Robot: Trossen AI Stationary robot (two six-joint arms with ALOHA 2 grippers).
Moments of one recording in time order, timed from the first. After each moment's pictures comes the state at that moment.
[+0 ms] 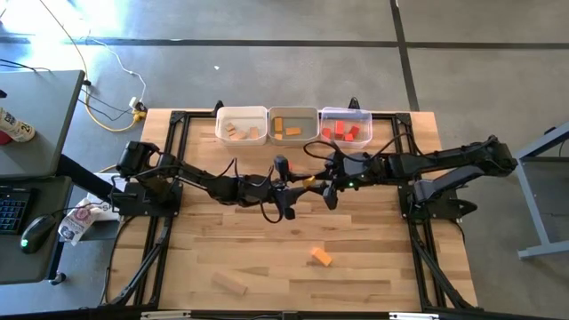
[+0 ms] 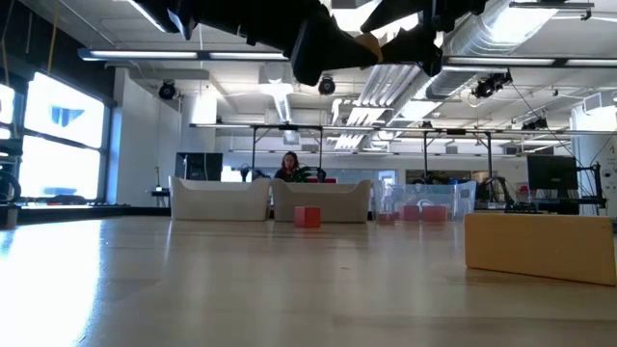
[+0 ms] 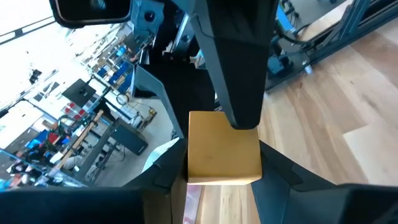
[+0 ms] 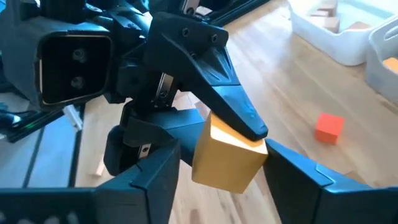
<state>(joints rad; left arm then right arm) -0.03 1.73 0.97 0.61 -0.48 0.68 0.08 1.24 0.93 -0.18 0.11 0.51</state>
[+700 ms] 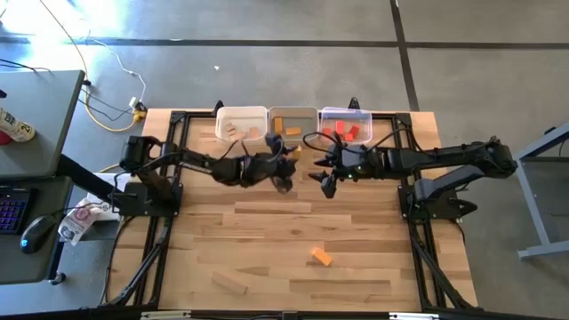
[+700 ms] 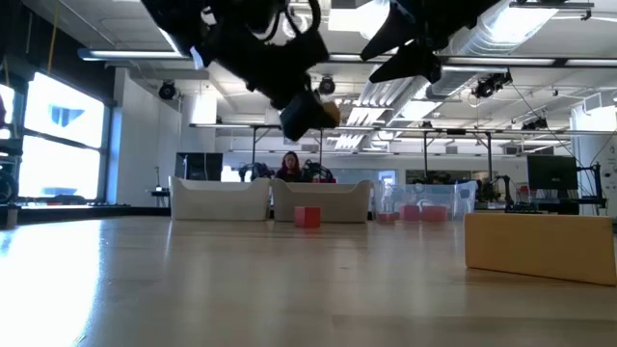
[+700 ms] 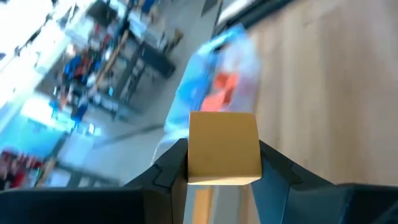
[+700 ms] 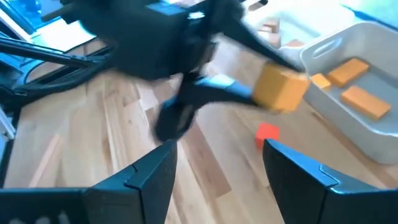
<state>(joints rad) 0.17 1.73 0.97 0.40 -0.60 0.65 0.00 1.24 0.93 -0.24 0.20 0.41</state>
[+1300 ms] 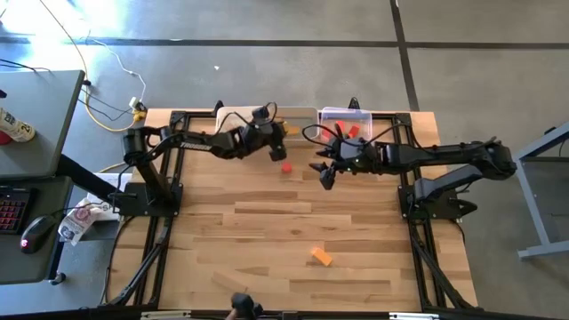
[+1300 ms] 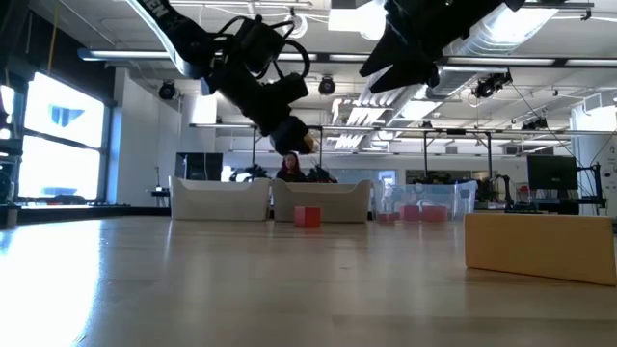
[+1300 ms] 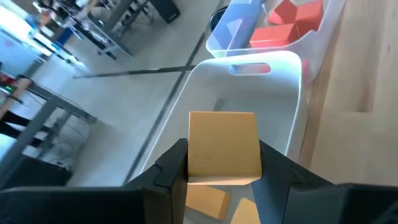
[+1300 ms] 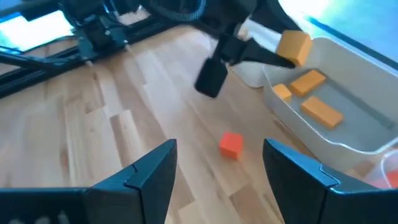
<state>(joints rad) 0.47 1.73 0.98 0.28 -0.42 0.45 -0.07 1.25 0.93 -0.24 0.24 0.33</state>
